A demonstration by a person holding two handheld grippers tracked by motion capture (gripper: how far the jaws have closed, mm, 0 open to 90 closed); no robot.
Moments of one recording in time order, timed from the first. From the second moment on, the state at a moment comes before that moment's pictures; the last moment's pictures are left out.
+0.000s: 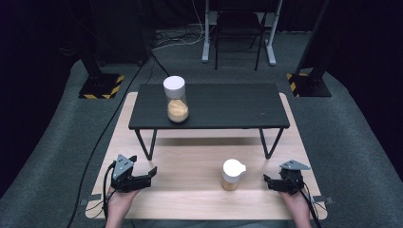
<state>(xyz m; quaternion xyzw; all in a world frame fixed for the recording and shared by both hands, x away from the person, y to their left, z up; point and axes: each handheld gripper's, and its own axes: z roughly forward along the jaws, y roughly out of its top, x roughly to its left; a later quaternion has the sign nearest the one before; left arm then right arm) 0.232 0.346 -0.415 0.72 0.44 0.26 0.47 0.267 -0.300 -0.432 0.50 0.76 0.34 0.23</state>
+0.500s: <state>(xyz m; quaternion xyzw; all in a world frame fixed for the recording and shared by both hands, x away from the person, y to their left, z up) 0.254 0.345 -0.435 0.74 0.47 0.22 0.43 0.267 -0.300 -0.432 0.50 0.76 0.34 0.23</state>
